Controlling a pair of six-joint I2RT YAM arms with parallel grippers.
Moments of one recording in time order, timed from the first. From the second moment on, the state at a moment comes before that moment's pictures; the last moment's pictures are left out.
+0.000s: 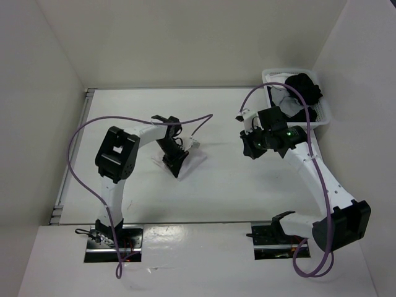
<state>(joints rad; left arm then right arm) -0.43 2.11 1.49 -1.04 0.57 0.46 0.32 1.21 1.17 -0.90 -0.26 -0.23</state>
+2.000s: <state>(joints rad) 0.14 1.41 1.29 -0.94 0.67 0.37 0.46 1.93 1.55 -0.88 -0.71 -0.36</state>
